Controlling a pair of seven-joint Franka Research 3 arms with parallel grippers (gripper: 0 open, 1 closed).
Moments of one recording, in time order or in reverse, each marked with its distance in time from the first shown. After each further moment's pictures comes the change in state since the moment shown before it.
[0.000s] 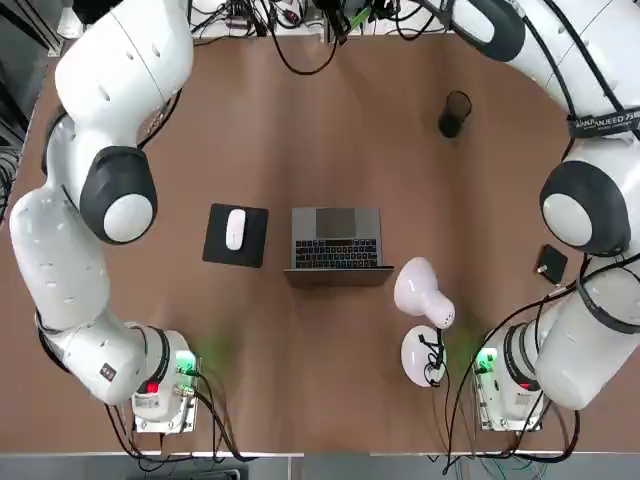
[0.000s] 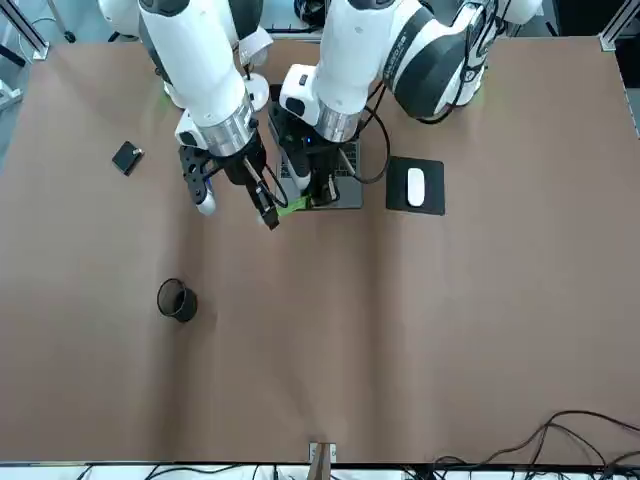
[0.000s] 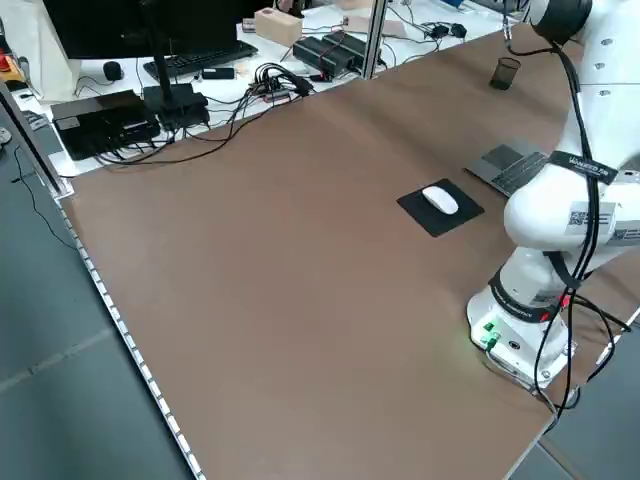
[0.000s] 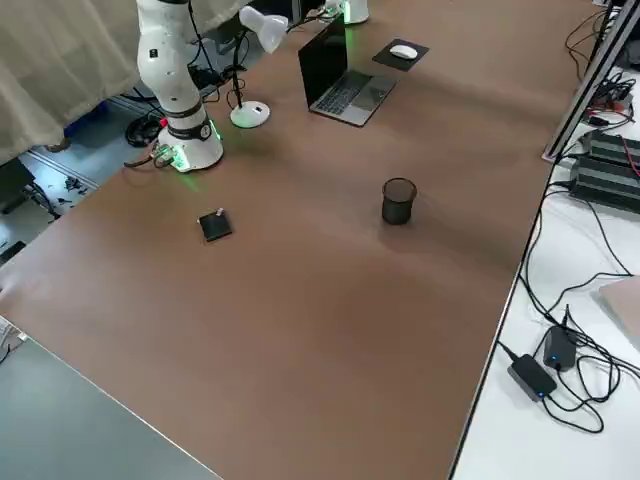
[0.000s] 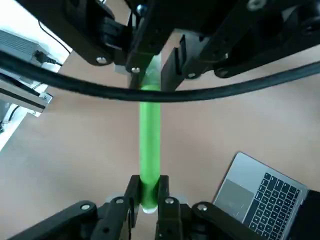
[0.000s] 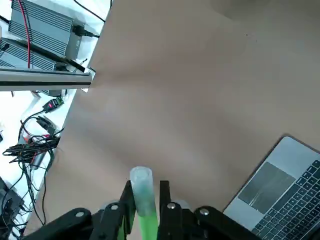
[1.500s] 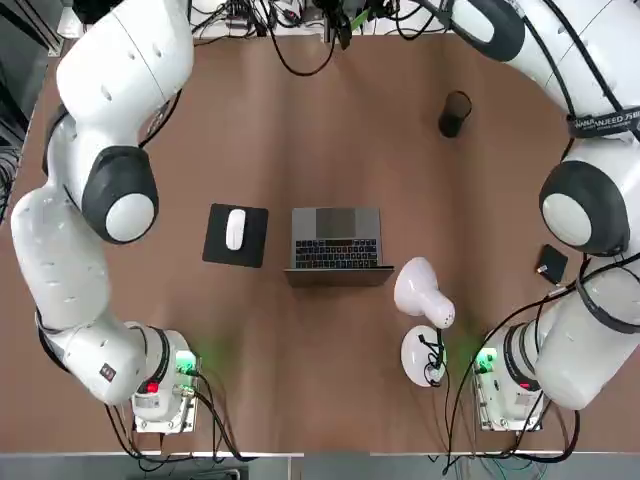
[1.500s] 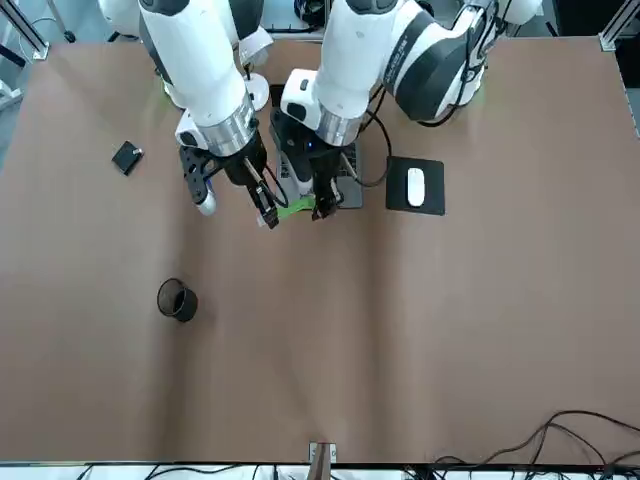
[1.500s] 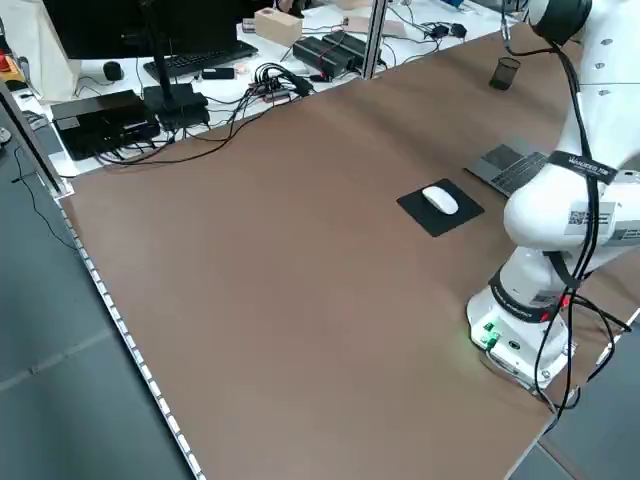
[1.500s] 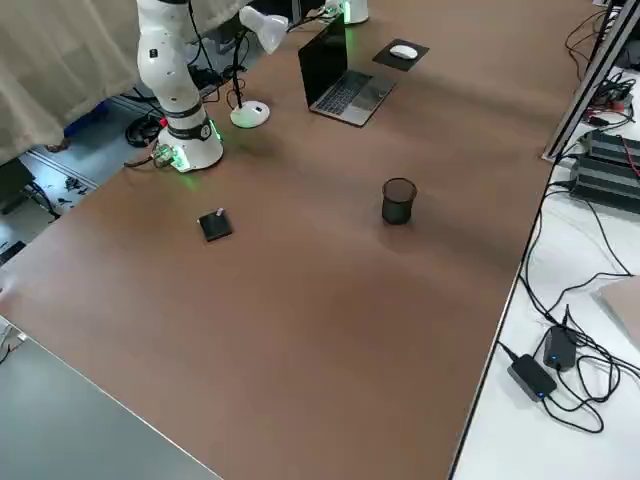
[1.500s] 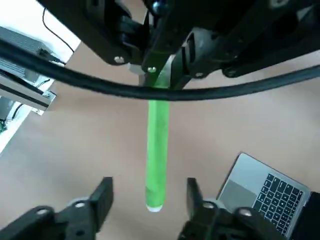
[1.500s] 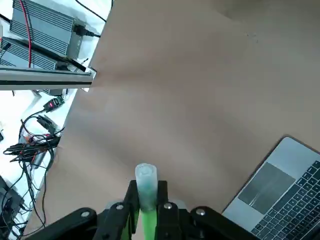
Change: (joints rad) left arm -0.005 0.001 0.013 0.007 0.000 0.002 -0.007; right arm 0.000 0.001 -0.001 0.004 0.000 -0.003 -0.007
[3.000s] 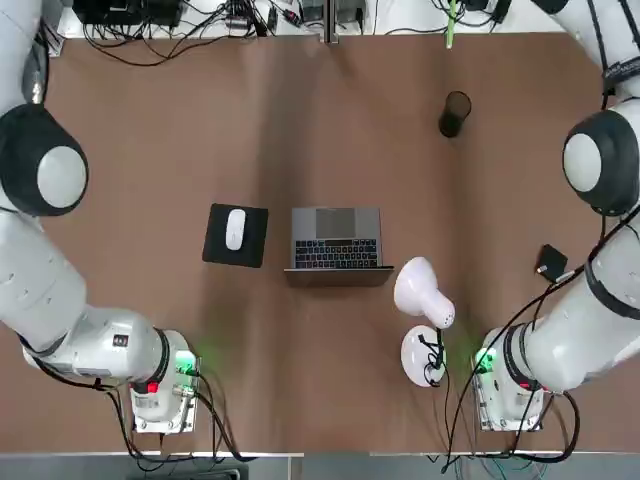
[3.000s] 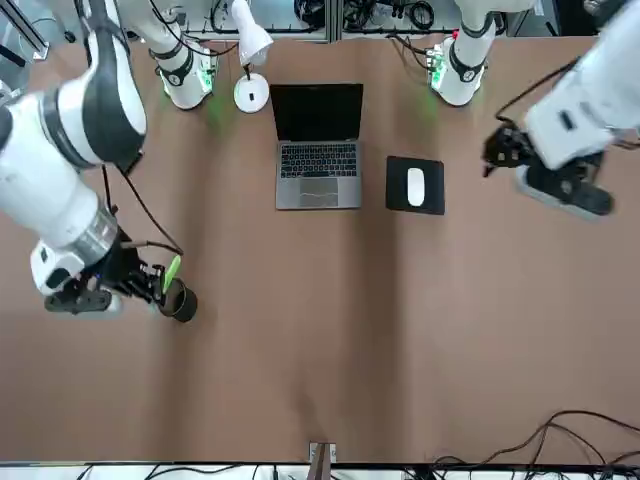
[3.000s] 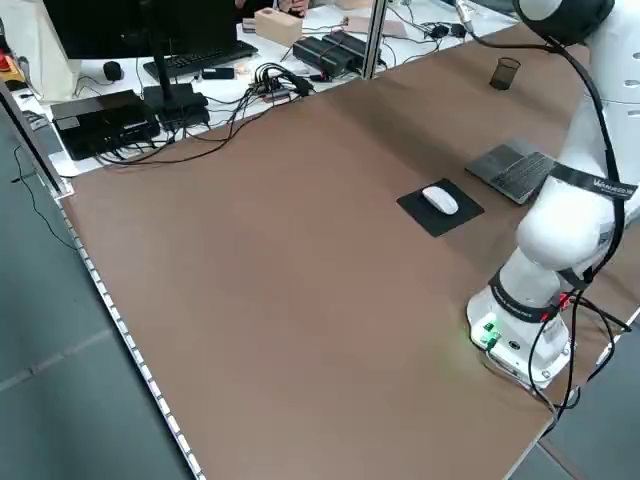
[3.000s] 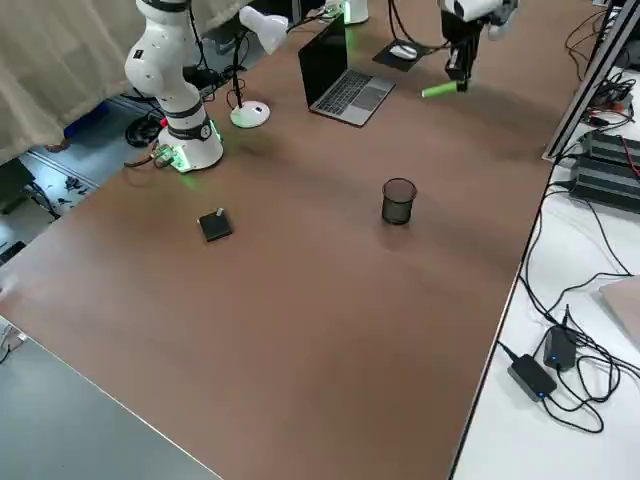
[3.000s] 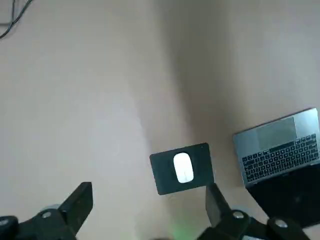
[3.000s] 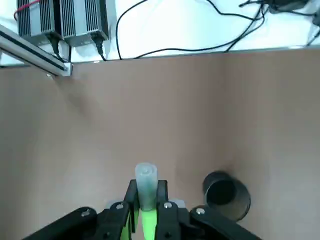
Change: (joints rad) left arm 0.557 -0.231 0.019 -0.006 -0.062 -0.621 -0.232; right arm -0.387 0.023 -0.017 -0.184 0.073 0.178 -1.518
